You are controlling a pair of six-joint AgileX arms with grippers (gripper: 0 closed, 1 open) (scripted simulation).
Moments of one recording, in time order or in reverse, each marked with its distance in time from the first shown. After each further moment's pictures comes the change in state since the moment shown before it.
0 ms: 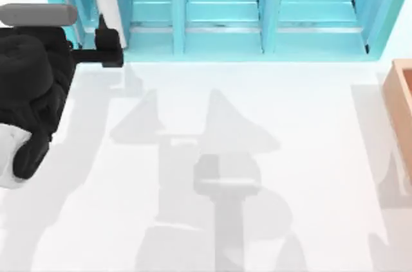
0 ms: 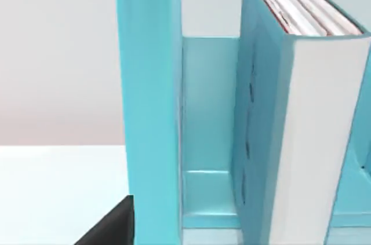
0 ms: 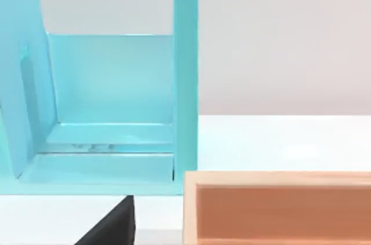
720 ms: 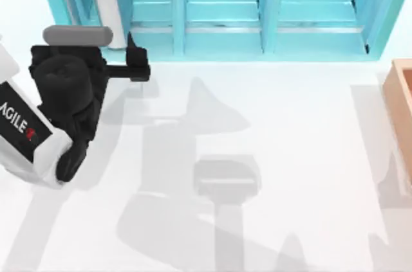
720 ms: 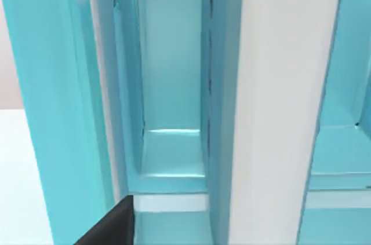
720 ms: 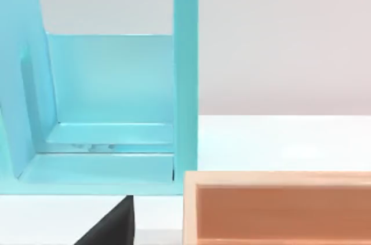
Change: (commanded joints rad) left arm -0.050 0.339 0.119 0.209 -0.038 -0.001; right arm 0.000 0.000 0.000 0.000 0.000 0.000
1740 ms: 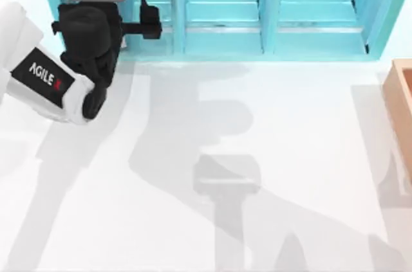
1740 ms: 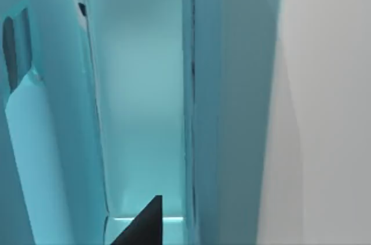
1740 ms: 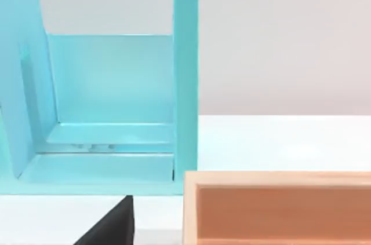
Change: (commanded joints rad) left arm 0.053 0.240 0.462 -0.218 0.060 0.004; right arm 0.000 0.000 0.000 0.000 0.000 0.000
